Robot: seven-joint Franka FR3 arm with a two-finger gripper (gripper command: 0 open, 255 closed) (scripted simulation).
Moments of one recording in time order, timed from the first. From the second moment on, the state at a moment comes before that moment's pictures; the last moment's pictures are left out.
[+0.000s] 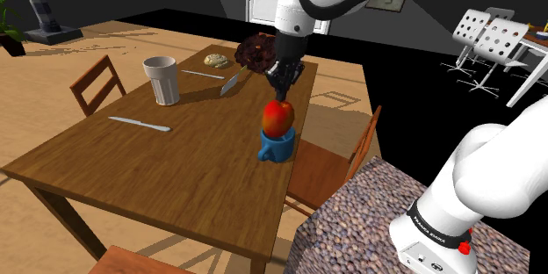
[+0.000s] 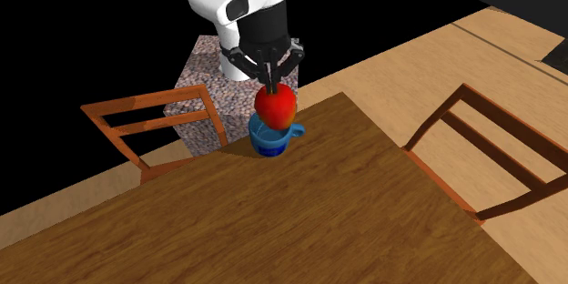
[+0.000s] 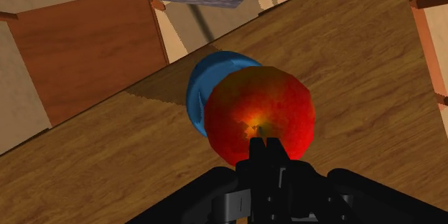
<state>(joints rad) 0.10 -0.29 0.25 -2.20 0.14 1.95 0.22</state>
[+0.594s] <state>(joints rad) 0.10 -0.29 0.25 -2.20 0.13 1.95 0.22</state>
